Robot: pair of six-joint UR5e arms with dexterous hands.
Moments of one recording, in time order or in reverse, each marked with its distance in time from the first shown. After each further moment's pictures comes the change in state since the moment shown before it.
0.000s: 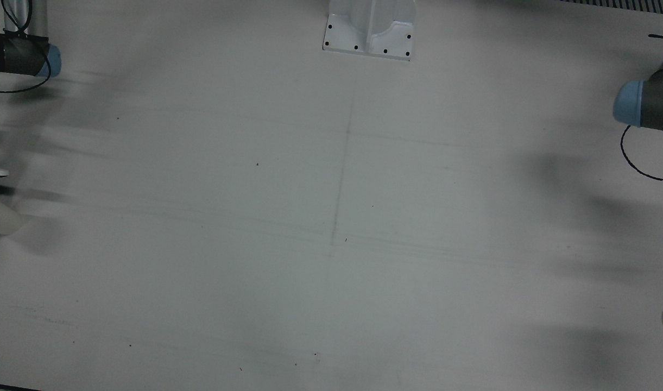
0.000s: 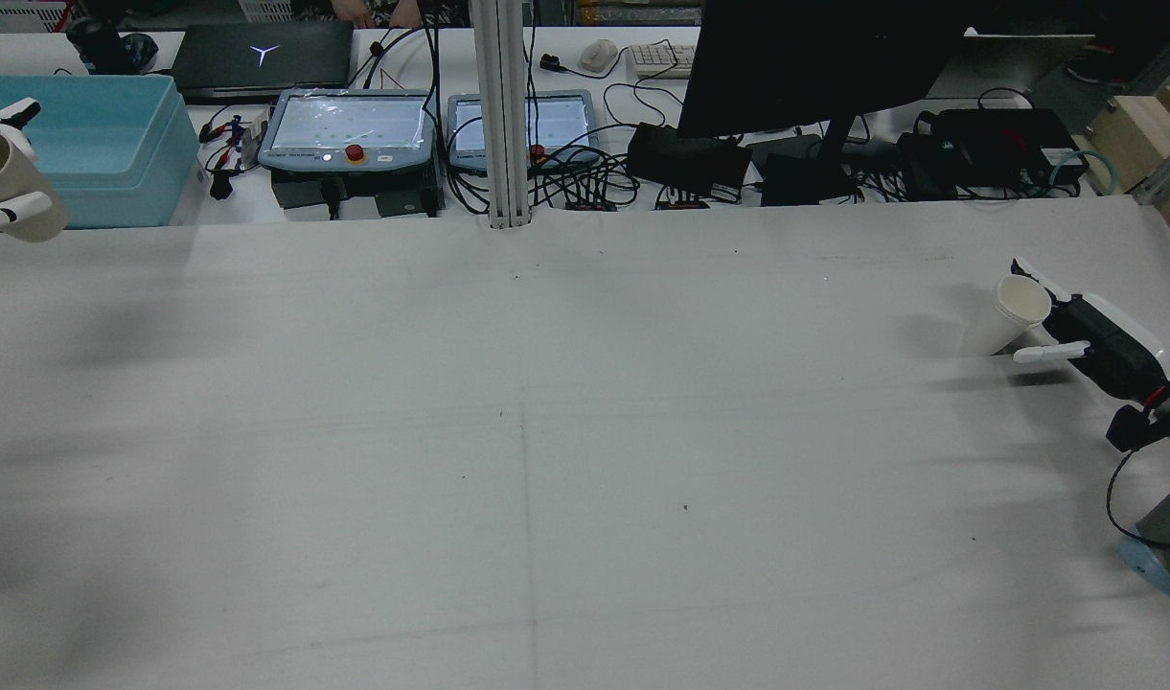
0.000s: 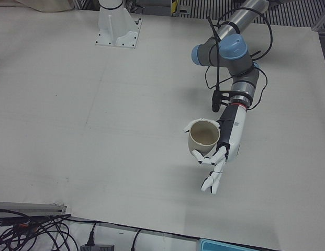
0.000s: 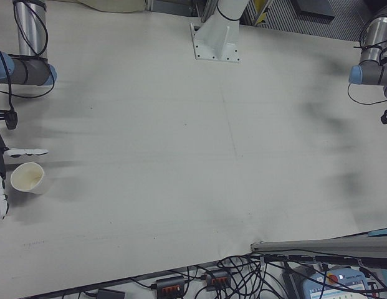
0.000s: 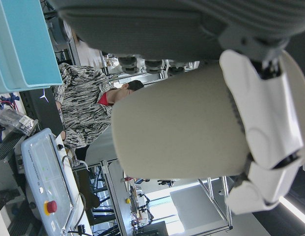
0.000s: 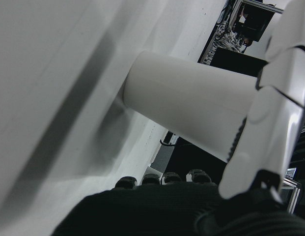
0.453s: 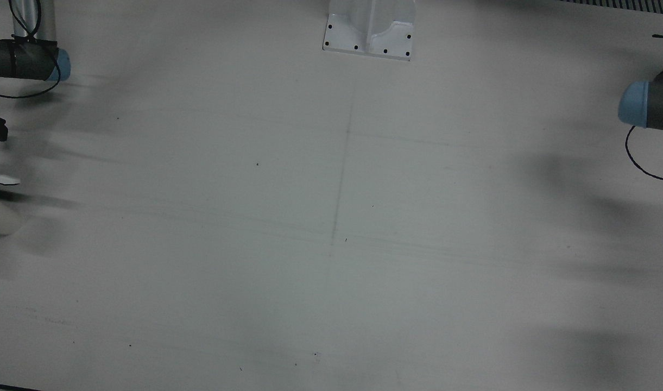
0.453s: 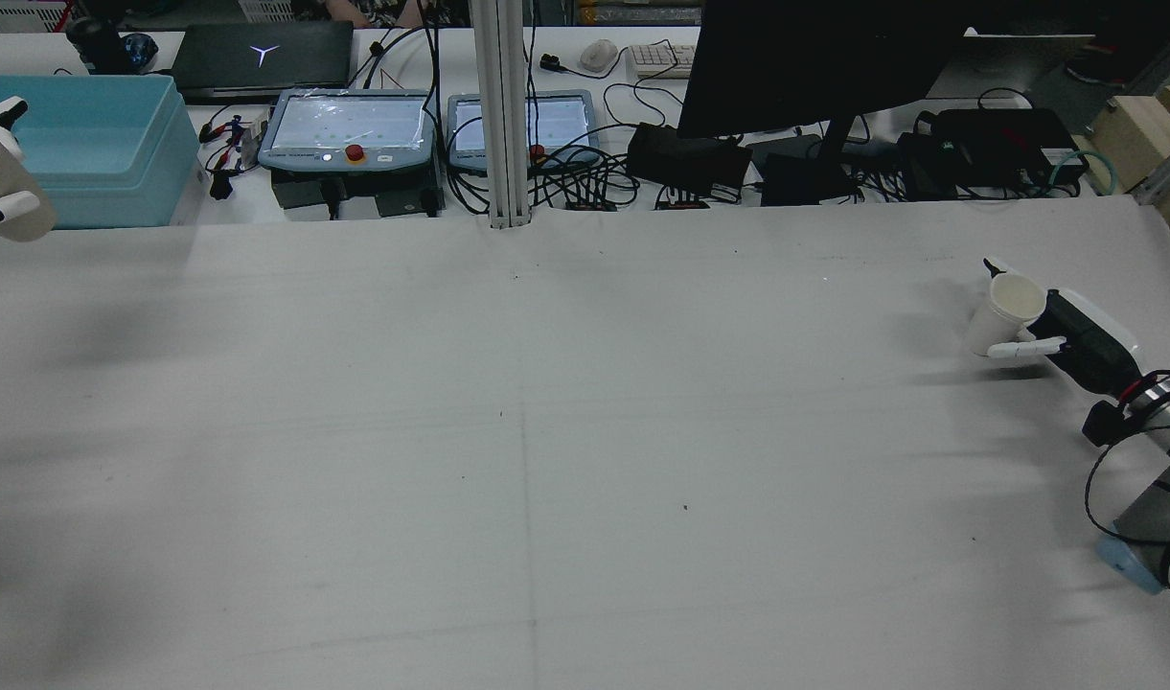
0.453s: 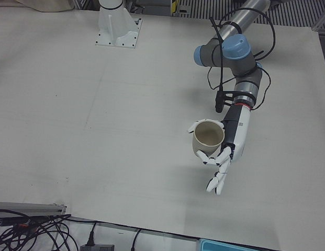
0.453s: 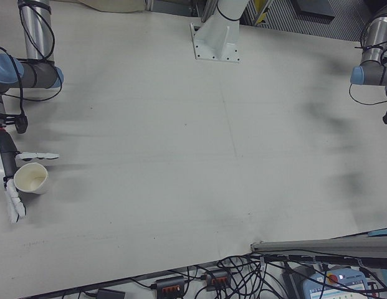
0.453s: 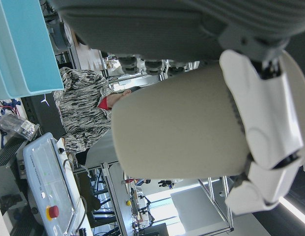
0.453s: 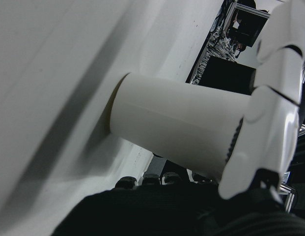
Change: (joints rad) left arm -0.011 0.009 0.008 -0.013 0.004 0.003; right arm -0.027 0.020 0.009 -0.003 0.021 -0.007
